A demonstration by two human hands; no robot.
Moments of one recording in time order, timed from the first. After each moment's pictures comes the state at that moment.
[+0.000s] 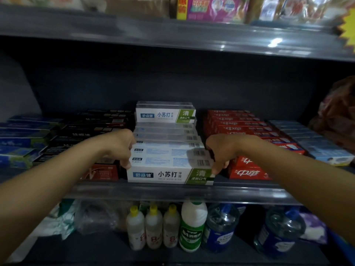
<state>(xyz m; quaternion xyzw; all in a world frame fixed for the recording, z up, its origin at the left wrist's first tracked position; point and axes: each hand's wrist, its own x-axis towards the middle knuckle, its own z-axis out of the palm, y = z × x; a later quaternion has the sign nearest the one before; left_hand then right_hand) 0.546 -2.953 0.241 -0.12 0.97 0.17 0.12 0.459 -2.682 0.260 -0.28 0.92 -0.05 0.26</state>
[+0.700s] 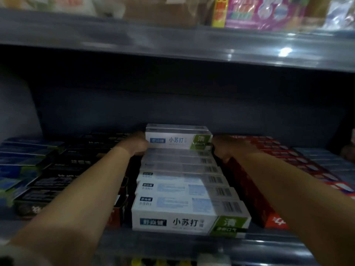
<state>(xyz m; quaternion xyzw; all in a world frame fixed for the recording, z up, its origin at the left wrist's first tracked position) 0.426 -2.989 0.237 -0.20 0.93 0.31 -0.05 0.324 -2.753 0.237 -0.19 0.98 -0.09 0.05</state>
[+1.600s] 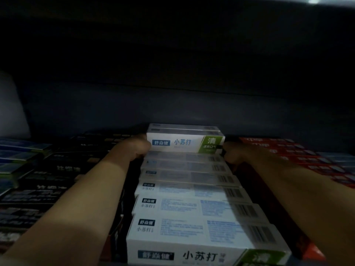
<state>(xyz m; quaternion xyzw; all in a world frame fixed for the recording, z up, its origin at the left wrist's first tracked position) 0.370 -3.024 0.206 -0.23 0.90 0.37 -0.05 0.274 -2.768 0.206 -0.15 0.96 -0.18 0.11</state>
